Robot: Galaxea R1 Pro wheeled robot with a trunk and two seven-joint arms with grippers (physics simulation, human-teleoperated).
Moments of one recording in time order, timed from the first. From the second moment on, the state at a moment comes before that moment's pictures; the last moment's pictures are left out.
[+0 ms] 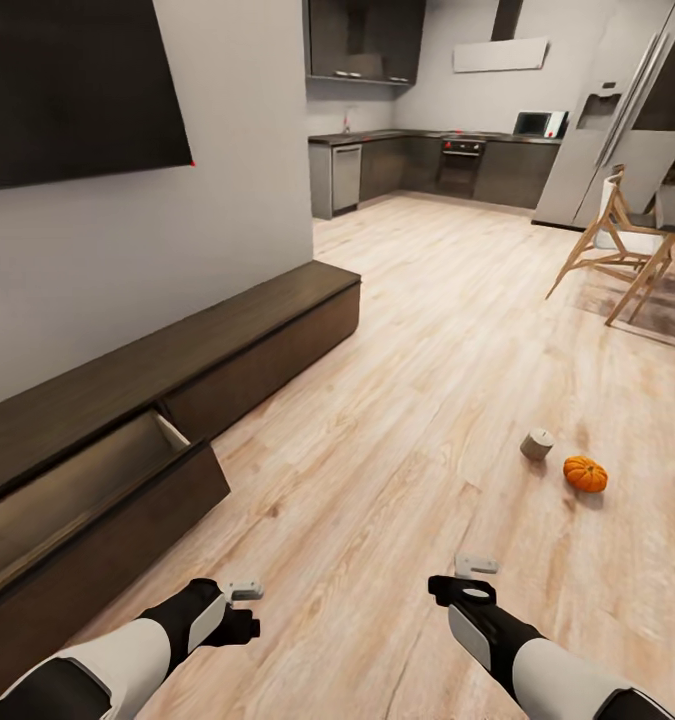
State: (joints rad) left arm -0.76 -0.01 -0.49 -0.12 0.53 0.50 0.03; right arm -0.69 -0.02 0.61 -0.25 -0.69 0.04 -0.33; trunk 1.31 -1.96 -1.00
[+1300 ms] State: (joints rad) left arm -0.76 -0.01 -0.49 -0.12 0.53 0.50 0.03; right arm -0.69 -0.02 0.61 -0.25 -0.69 0.04 -0.33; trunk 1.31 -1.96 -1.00
